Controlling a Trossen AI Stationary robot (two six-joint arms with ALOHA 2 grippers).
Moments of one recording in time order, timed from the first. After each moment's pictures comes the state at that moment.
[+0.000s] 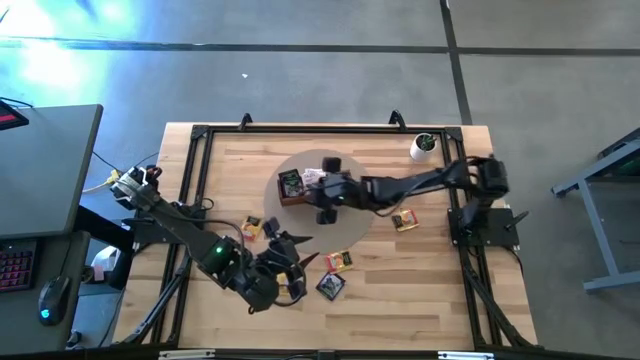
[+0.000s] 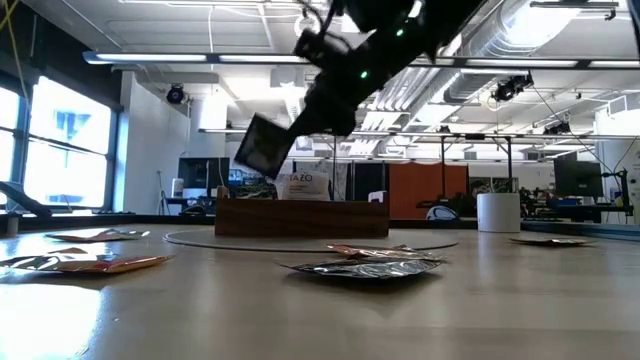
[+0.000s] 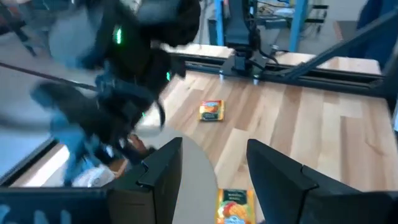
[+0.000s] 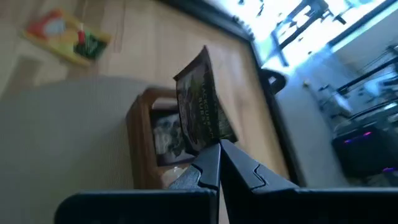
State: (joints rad) left arm -0.63 1.61 1.46 -0.52 -0.99 -0.51; right arm -0.03 1.83 1.18 0.11 0.39 -0.39
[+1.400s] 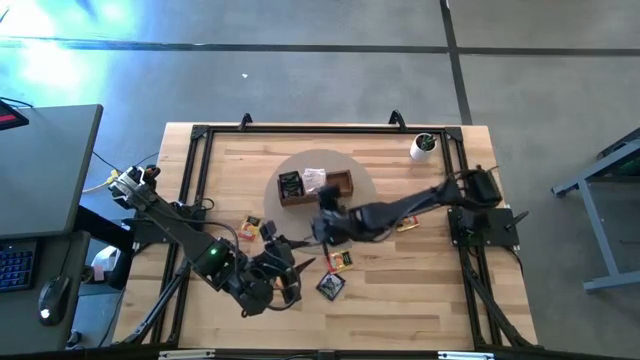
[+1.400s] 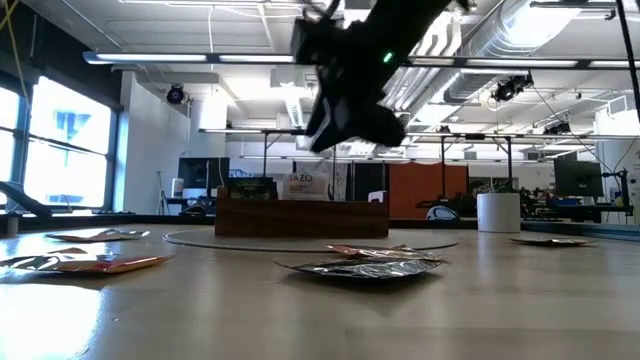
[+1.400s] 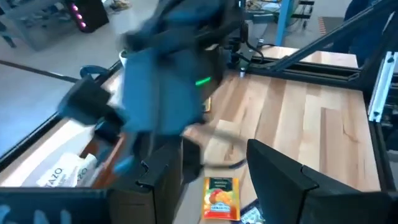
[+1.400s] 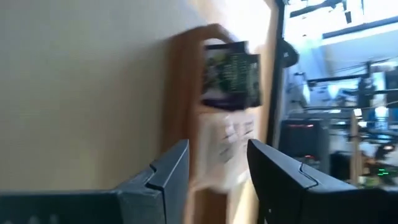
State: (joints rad) left arm -0.65 1.60 1.46 -0.57 -0.95 -0.56; right arm 0.18 1.91 1.36 -0.36 0.72 -0.48
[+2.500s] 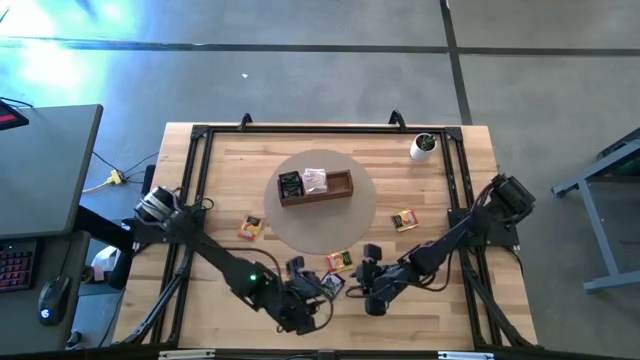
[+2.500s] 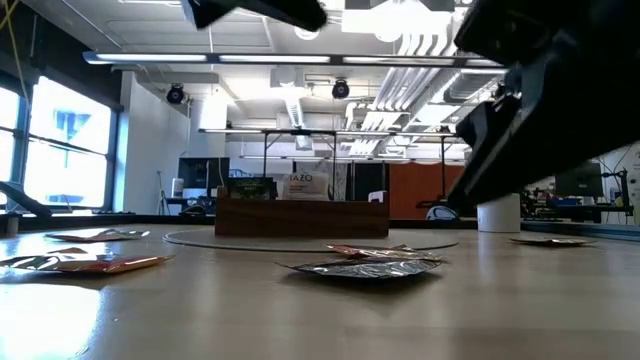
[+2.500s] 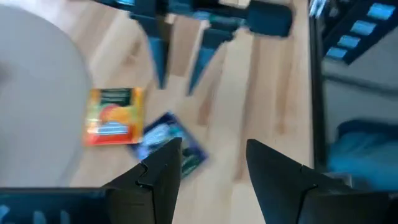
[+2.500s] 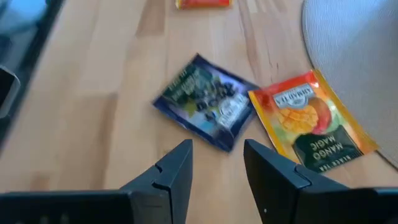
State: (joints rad) left arm -0.63 1.87 1.46 -0.44 -0.51 -0.70; right arm 0.59 1.75 0.81 0.14 0.37 0.52
